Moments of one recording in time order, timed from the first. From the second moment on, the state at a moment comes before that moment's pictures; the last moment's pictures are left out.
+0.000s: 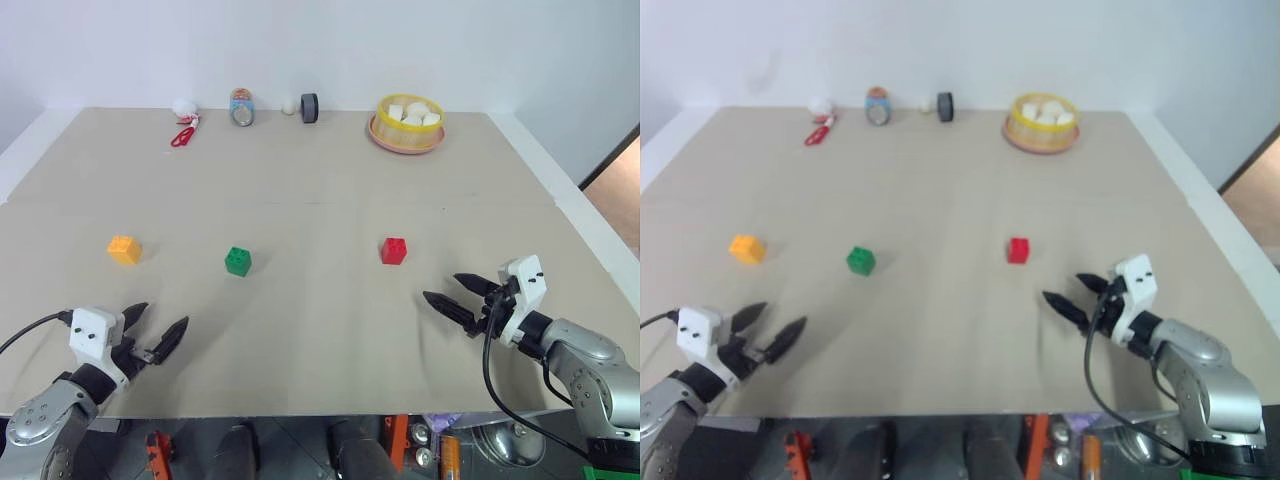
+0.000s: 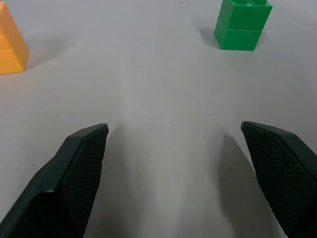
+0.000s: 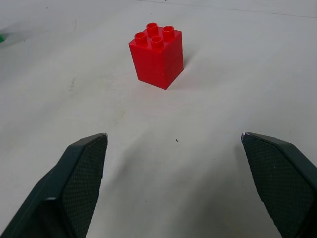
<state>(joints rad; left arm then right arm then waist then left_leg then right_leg) 0.29 0.46 0.36 -0.29 -0.46 0.22 -0.60 -0.05 -0.66 -0.29 -0.17 0.52 0.54 0.74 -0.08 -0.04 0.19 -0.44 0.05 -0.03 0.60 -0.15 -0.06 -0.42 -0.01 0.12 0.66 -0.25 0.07</state>
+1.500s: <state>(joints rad) -0.10 0.53 0.00 -0.35 -0.48 0.19 -0.91 -0.31 -0.35 -0.04 -0.06 0.24 0.52 0.37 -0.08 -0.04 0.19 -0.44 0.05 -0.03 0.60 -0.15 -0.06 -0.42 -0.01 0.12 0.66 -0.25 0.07</state>
